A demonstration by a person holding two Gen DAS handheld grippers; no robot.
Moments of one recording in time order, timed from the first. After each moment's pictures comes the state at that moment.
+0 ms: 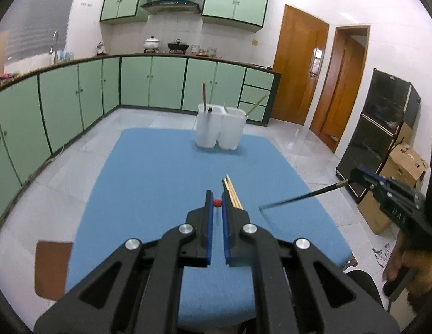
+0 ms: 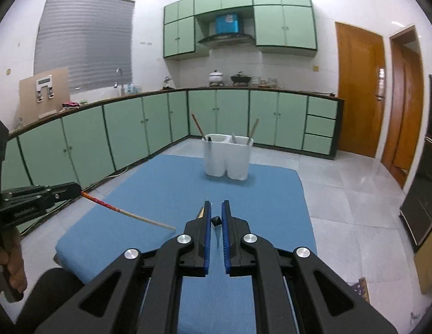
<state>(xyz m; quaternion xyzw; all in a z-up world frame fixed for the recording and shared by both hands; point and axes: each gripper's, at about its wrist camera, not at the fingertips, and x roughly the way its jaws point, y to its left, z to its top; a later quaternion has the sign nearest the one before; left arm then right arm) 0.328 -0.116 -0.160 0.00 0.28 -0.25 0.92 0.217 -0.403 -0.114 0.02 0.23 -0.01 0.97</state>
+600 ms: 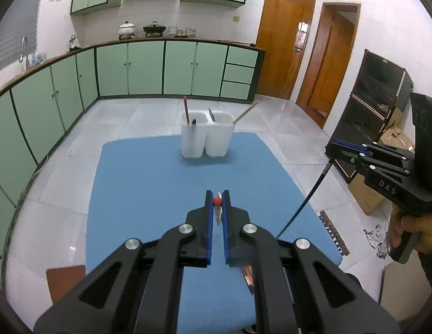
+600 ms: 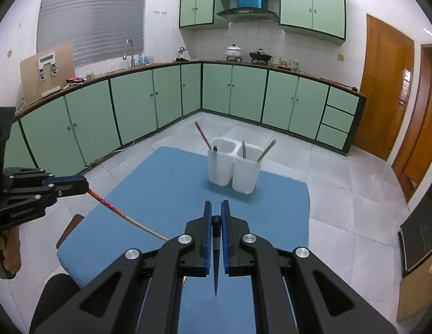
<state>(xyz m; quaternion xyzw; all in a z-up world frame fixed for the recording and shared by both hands) 0.418 -0.145 -0.098 0.04 0.34 -0.30 0.89 0.325 -0.409 -0.042 -0.02 0.31 0.03 0.95</state>
